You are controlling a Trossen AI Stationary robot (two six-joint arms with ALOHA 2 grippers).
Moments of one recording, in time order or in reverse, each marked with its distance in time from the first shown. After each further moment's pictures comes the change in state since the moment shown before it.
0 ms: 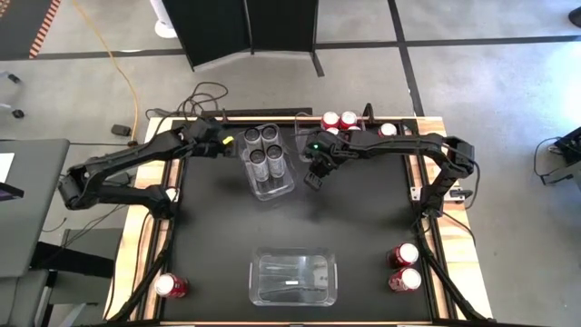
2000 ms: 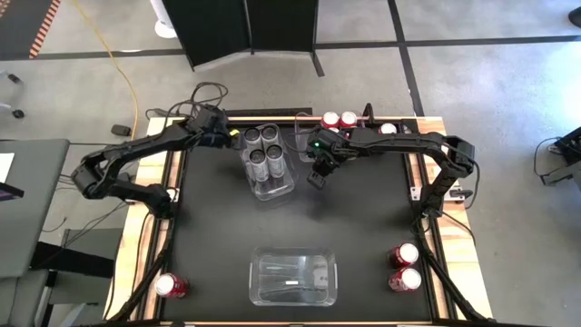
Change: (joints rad) left arm 0.143 0.186 -0.006 0.234 0.155 0.225; right arm -0.028 0.000 0.000 -0.059 -0.004 -0.043
